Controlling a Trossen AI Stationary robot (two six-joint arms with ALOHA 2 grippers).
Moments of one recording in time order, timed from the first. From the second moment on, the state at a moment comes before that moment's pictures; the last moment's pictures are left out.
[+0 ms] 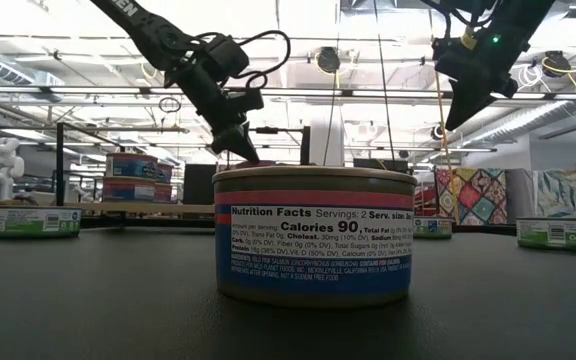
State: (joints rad) left arm 0.58 1.63 1.09 -0.16 -0.07 0.71; right arm -0.24 1.01 0.89 -0.90 0.47 0.42
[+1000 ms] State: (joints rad) left arm 0.57 1.61 1.11 -0.15 -0.09 0.72; right arm -0.24 1.01 0.89 -0.90 0.41 0.40
